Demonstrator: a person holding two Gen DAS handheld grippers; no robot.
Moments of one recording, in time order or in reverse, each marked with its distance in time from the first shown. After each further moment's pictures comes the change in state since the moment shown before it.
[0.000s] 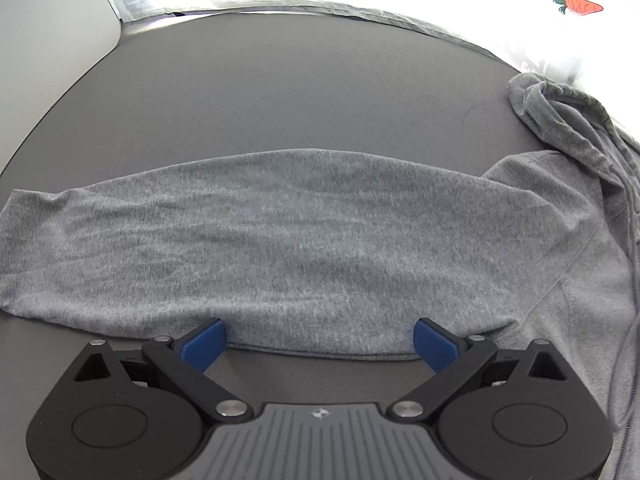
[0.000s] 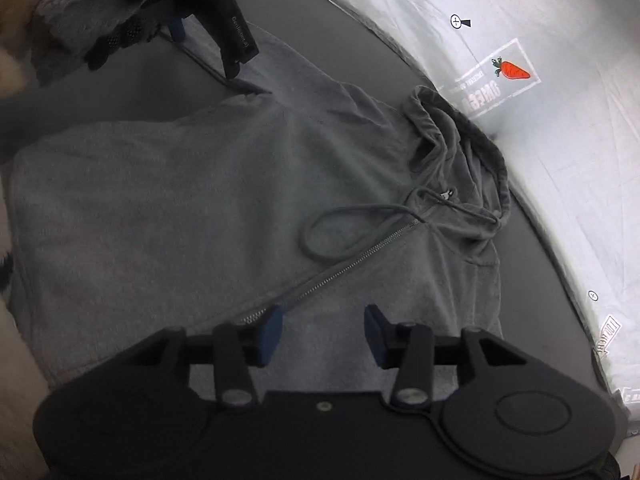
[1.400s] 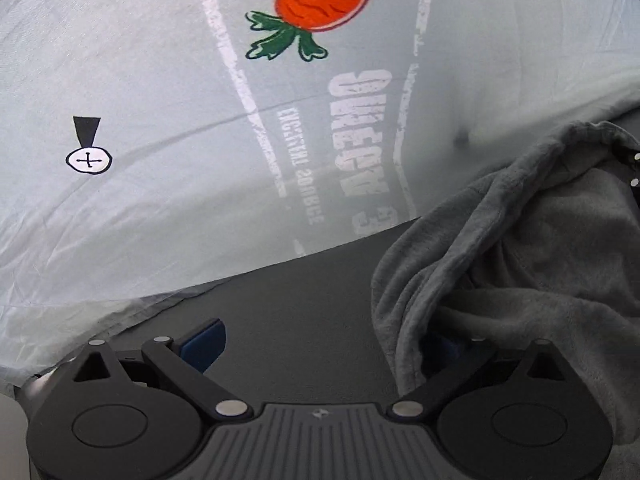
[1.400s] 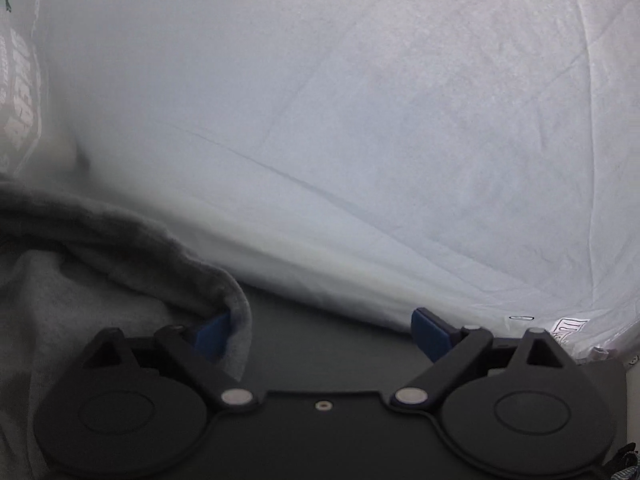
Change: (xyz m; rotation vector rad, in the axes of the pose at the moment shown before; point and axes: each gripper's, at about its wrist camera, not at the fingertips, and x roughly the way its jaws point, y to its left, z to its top) left arm 0.089 -0.258 0.202 0.633 -0.236 0.065; right arm 0.292 -0.327 0.099 0.547 -0.037 -0.511
